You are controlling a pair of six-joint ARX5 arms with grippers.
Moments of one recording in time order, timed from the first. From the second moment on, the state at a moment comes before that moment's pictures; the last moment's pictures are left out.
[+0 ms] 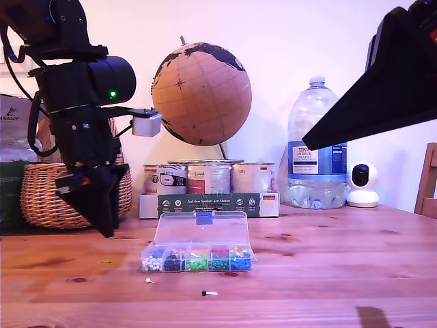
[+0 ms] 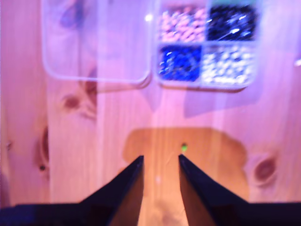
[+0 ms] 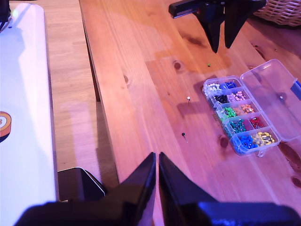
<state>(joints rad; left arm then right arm) -0.44 1.82 1.23 -0.66 0.08 1.05 0.74 0.81 0.44 -0.26 -0.35 -0.45</state>
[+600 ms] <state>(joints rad) -0.44 1.87 1.23 -0.68 0.10 1.05 0.74 0.81 0.44 -0.26 -0.35 -0.45</state>
